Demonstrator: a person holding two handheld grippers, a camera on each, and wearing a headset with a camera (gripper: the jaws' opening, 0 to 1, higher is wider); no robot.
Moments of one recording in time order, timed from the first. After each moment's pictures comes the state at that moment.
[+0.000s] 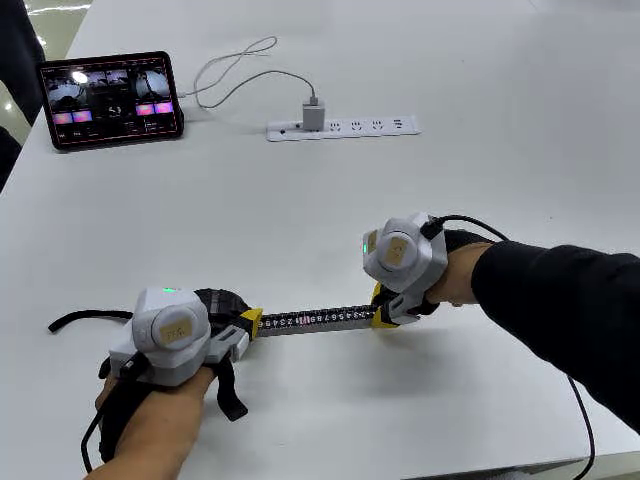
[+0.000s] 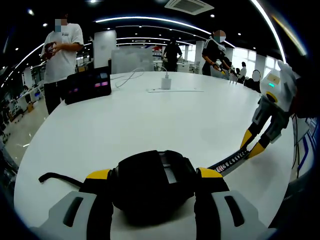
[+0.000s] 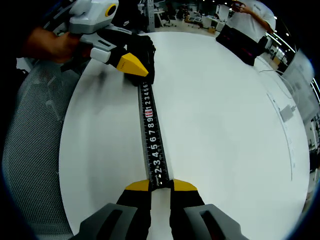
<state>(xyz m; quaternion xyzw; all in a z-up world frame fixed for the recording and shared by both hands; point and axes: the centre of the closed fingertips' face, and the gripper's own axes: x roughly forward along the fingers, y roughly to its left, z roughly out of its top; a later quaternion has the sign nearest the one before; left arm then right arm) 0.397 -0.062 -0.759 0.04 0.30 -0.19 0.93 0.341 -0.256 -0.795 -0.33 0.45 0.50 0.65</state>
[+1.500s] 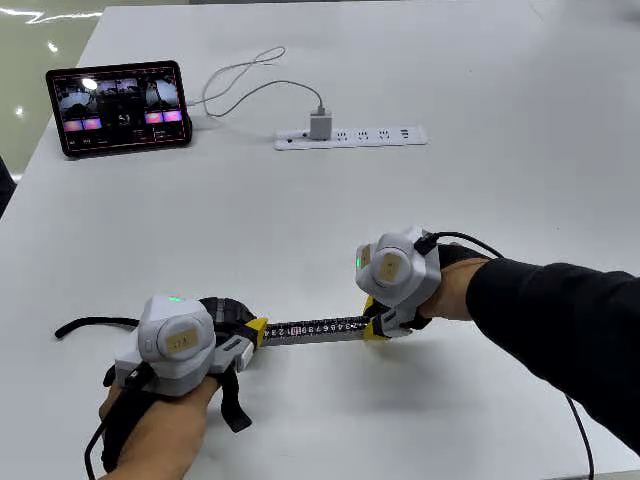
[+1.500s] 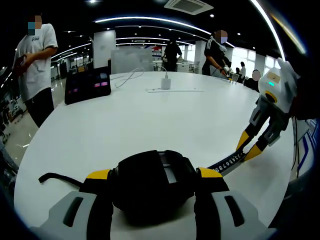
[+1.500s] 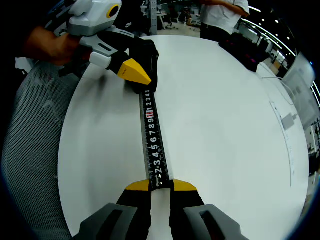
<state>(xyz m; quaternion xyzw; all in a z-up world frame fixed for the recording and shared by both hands) 0.398 -0.062 -0.759 0.04 0.30 -0.19 0.93 0.347 -0.237 -0.796 -0.34 0.44 0.51 0.66</state>
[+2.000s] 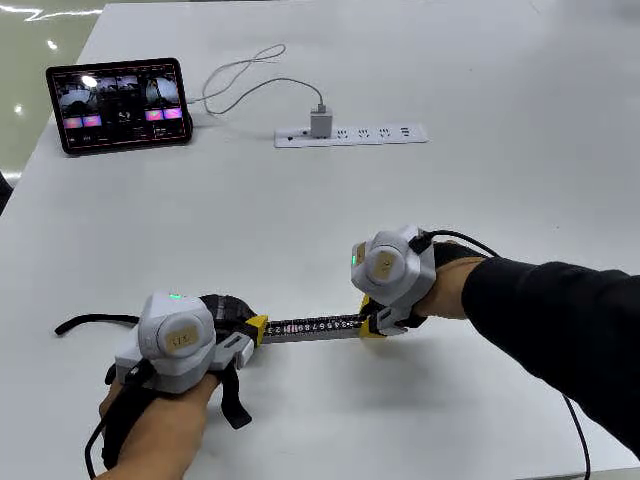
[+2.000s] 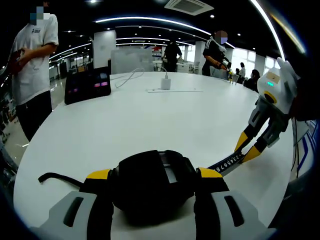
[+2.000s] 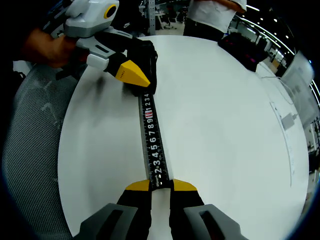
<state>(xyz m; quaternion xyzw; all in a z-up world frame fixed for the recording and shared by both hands) 0.397 -0.062 -0.759 0.04 0.30 -0.19 0.93 0.347 -0.232 -0.796 -0.33 0.44 0.50 0.66</state>
